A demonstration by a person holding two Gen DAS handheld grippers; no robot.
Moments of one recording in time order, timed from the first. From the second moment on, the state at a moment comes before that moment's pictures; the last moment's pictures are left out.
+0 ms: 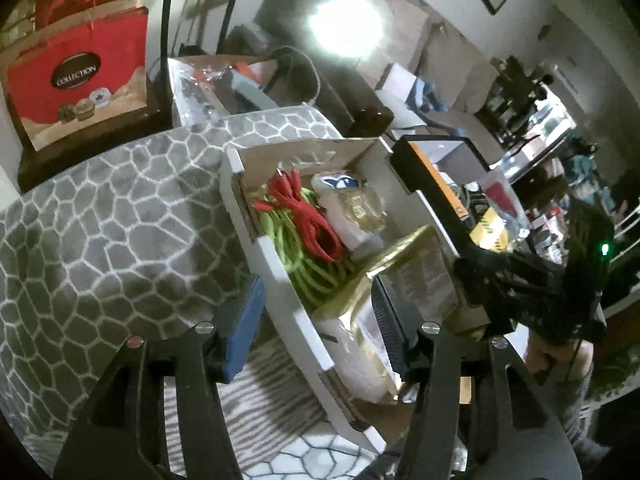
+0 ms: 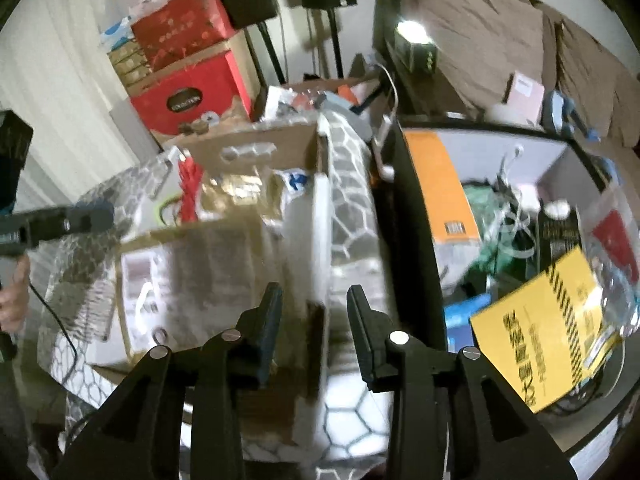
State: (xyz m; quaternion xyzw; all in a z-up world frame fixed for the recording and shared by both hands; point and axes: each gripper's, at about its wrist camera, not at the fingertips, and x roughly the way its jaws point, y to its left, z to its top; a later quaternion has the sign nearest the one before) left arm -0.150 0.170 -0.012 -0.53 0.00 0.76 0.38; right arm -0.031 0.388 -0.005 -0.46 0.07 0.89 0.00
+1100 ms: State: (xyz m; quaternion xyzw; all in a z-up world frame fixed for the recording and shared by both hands) left arm -0.085 0.213 -0.039 -0.57 0.01 0.71 0.40; right arm -0.035 0.364 -0.022 -0.50 0.07 0.86 -0.06
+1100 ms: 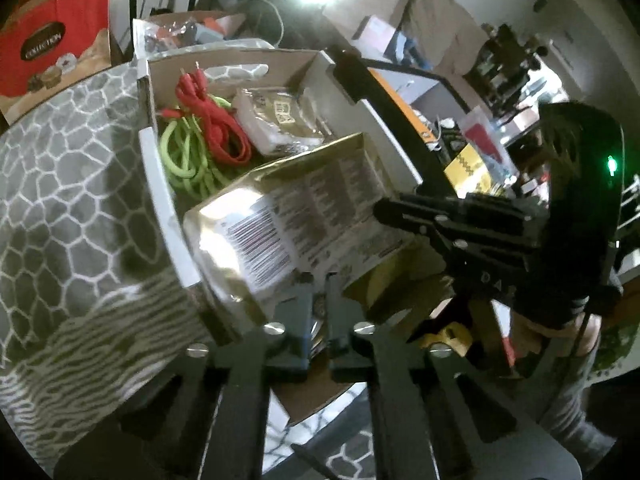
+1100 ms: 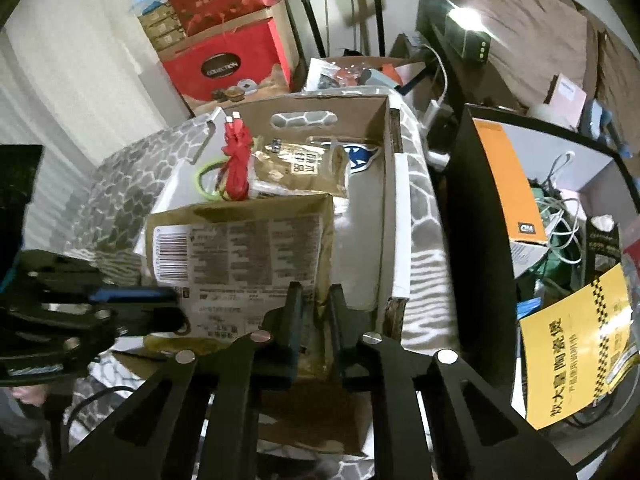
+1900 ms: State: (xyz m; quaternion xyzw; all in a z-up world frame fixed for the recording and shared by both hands) left arm -0.172 0.182 -0.027 -0.56 0.00 0.79 0.27; right arm 0.034 0.371 0.014 -0.47 0.14 0.87 -0.06
